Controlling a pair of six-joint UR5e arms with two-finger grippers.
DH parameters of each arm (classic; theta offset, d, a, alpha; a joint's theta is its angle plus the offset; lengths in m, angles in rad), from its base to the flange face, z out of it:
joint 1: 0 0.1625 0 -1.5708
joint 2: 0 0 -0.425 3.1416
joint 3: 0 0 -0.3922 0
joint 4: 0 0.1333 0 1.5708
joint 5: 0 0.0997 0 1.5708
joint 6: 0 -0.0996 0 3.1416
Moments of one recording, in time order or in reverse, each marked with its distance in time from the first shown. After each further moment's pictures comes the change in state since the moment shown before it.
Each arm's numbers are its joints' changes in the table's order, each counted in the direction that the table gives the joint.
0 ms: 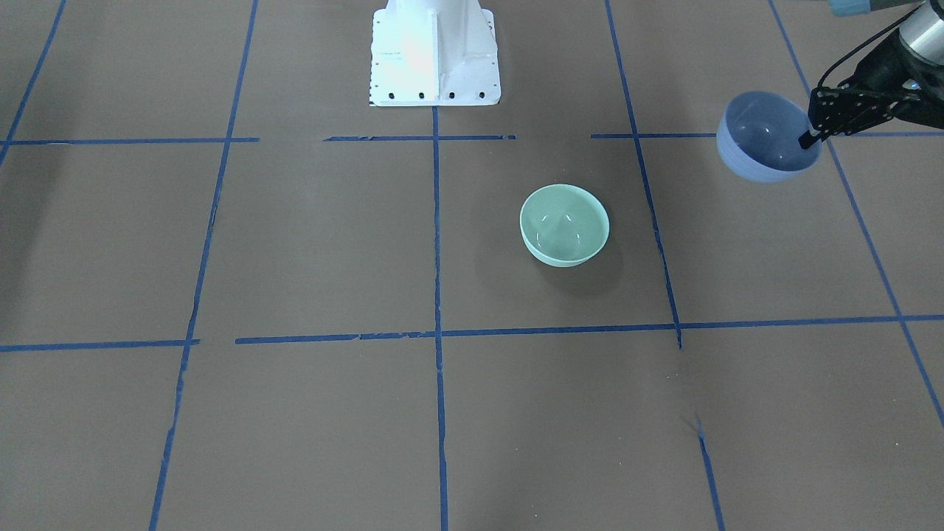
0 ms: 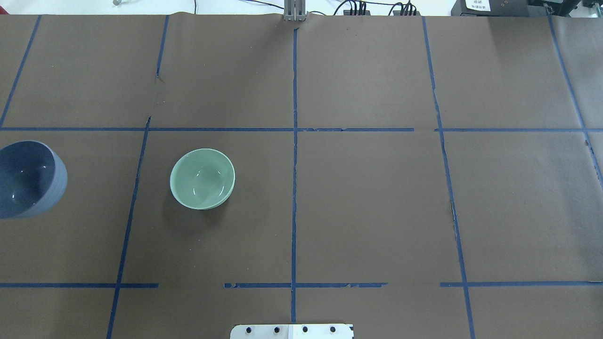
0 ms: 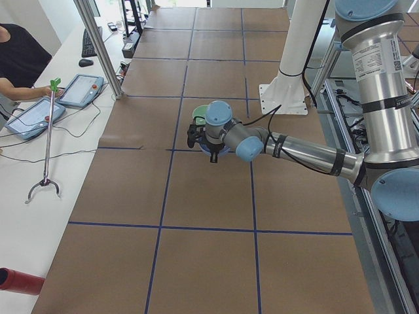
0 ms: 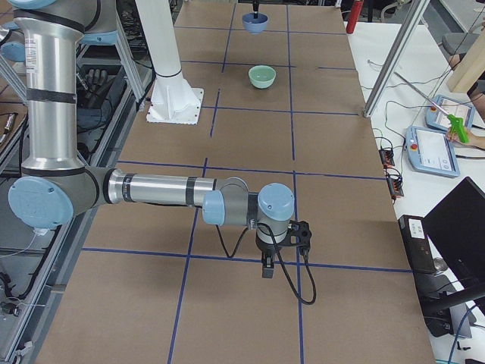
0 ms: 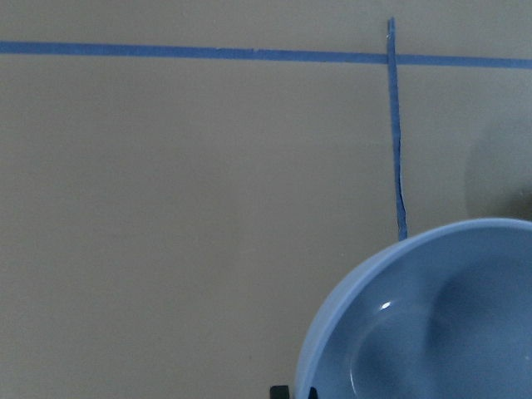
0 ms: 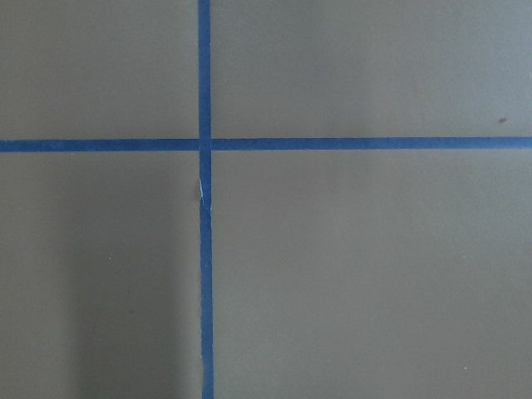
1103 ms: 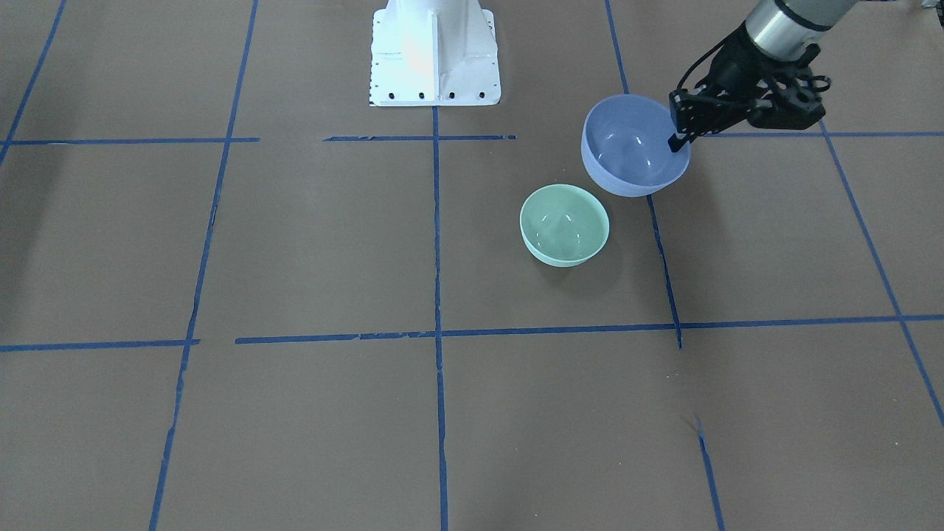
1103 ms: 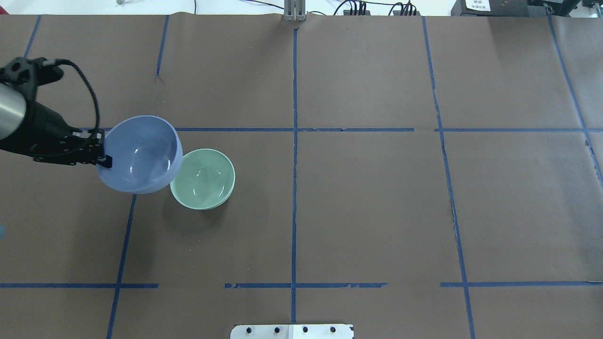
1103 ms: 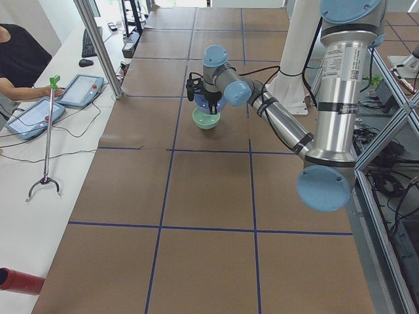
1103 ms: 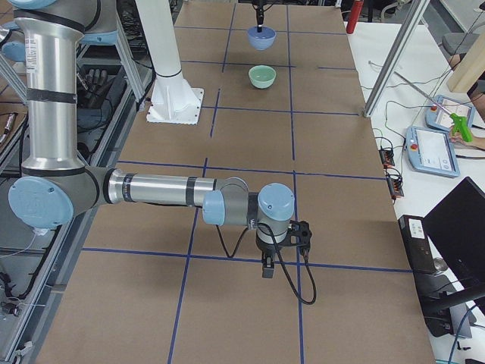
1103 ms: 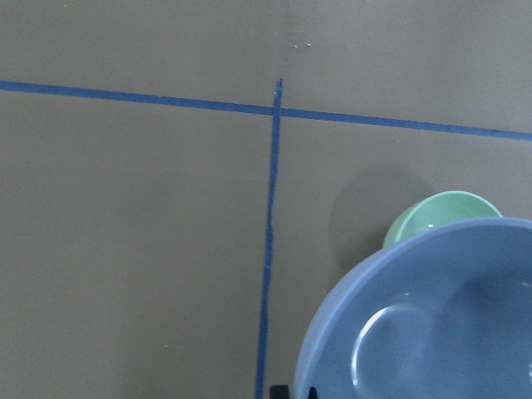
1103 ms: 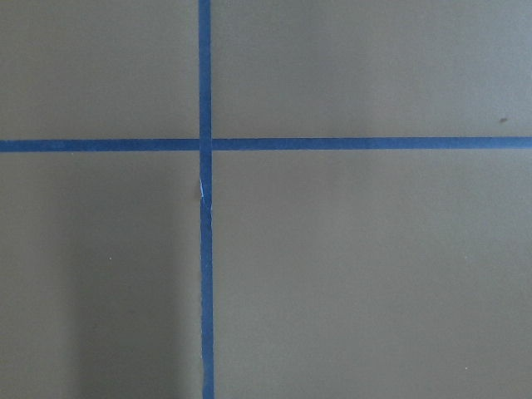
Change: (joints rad) left arm 0.316 0.426 -0.008 0.200 0.189 0.540; right arm 0.000 0.000 0.000 0.000 0.001 0.000
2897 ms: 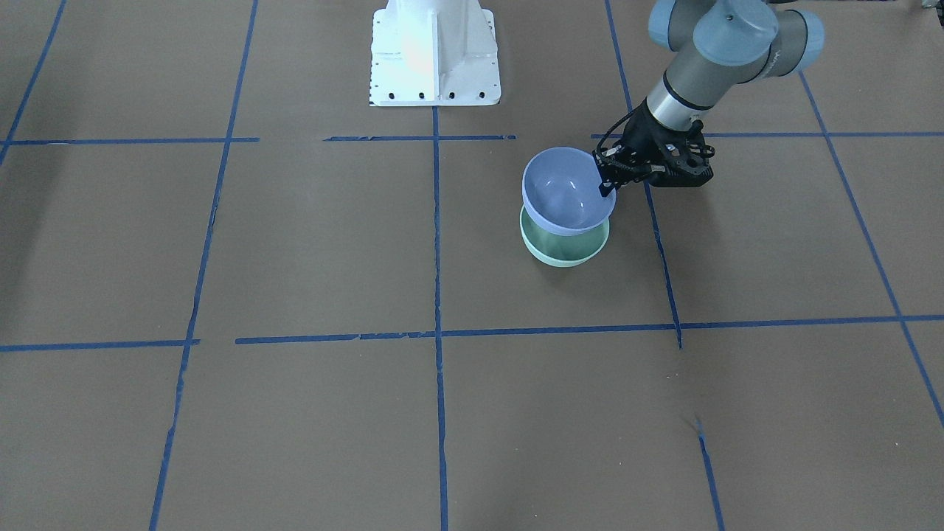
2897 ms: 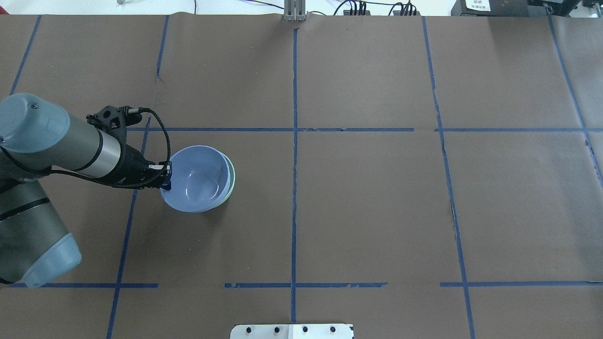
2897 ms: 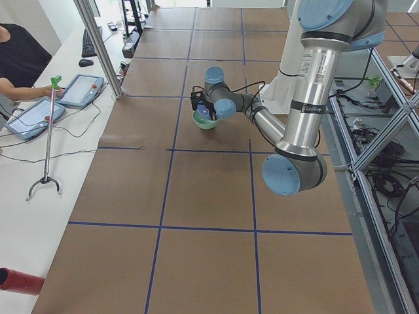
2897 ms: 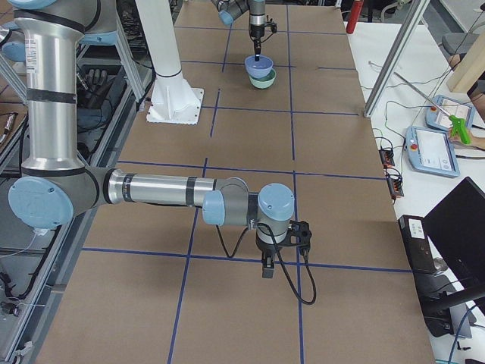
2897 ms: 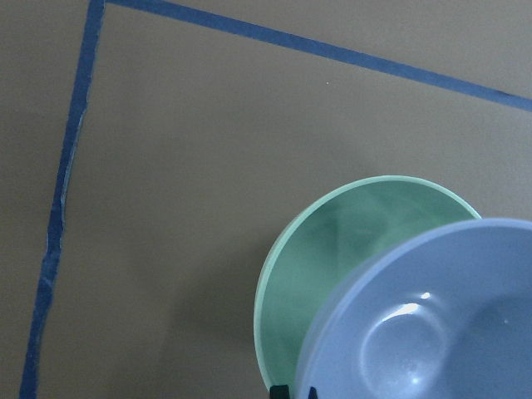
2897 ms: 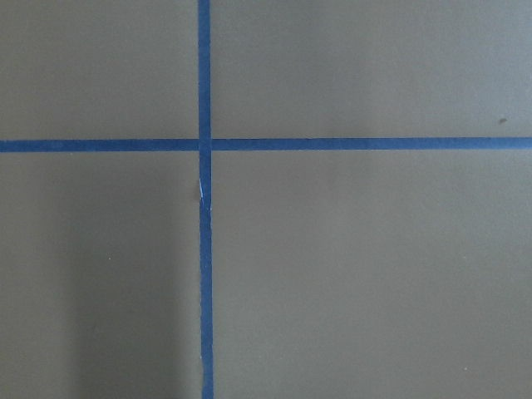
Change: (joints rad) left arm 0.180 0.037 0.189 -0.233 0.138 0.125; right arm 0.000 0.000 0.000 0.000 -0.001 0.000
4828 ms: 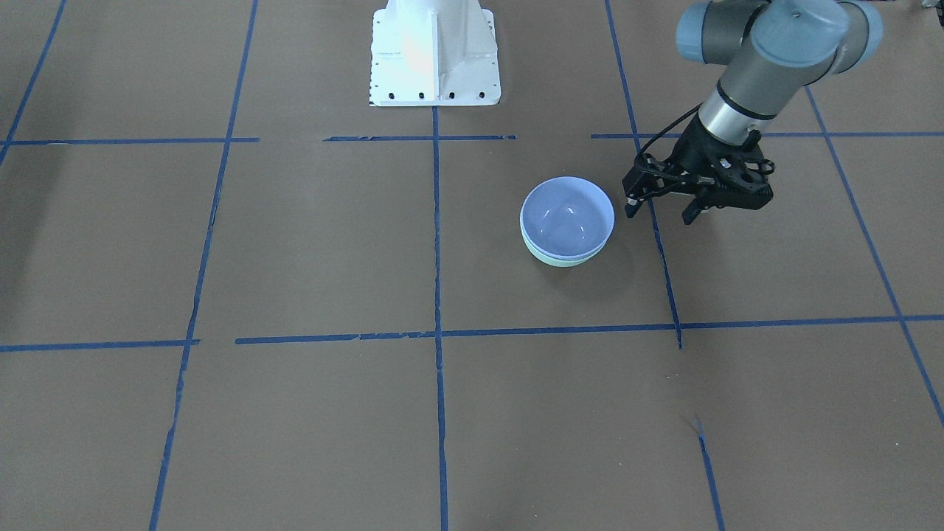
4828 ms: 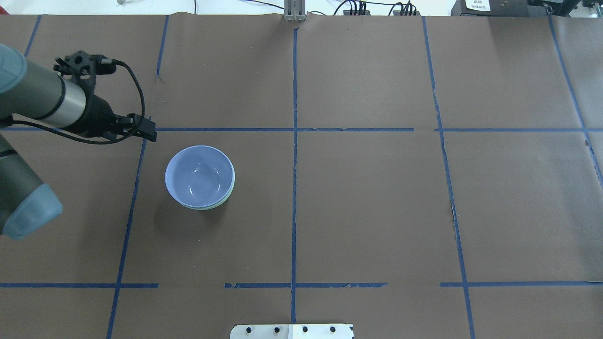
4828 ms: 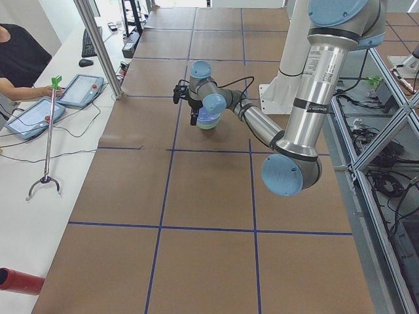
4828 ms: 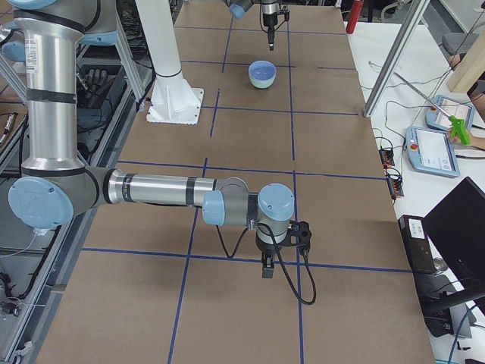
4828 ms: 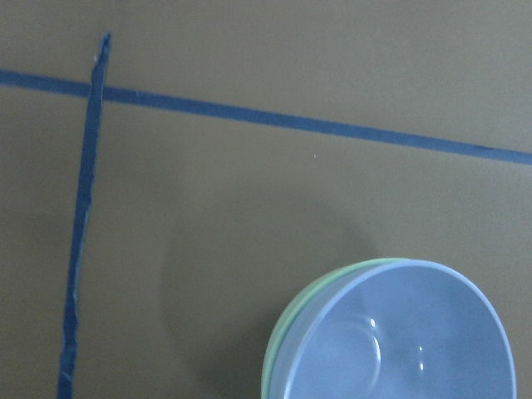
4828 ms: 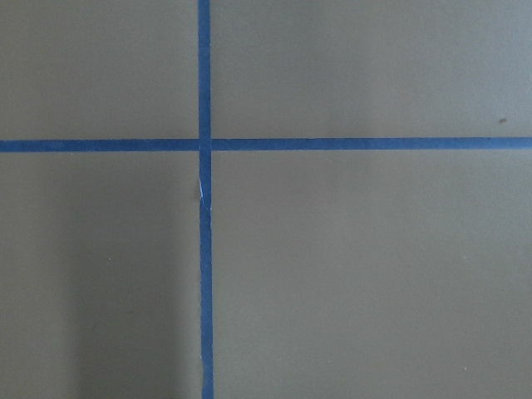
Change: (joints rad) left arm -0.208 0.034 -0.001 0.111 -0.003 -0.425; right arm 0.000 0.000 0.000 0.000 0.000 0.000
